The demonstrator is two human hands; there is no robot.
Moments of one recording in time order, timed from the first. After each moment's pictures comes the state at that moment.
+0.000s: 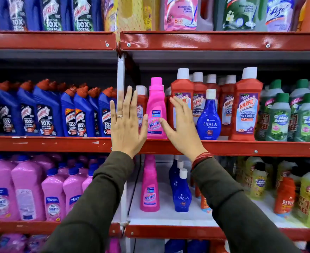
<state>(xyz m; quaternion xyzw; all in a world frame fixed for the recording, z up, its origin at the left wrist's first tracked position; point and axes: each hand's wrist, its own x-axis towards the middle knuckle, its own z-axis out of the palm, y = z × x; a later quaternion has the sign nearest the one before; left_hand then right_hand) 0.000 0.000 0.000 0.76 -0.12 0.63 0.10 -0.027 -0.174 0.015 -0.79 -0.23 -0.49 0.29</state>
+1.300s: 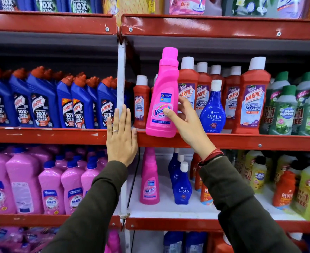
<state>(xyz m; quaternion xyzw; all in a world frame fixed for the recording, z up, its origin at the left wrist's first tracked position) 0.050 0.027 -0.075 0.80 -0.09 0.58 0.11 -0.036 -0.172 0.011 -0.71 -0.25 -0.28 0.59</state>
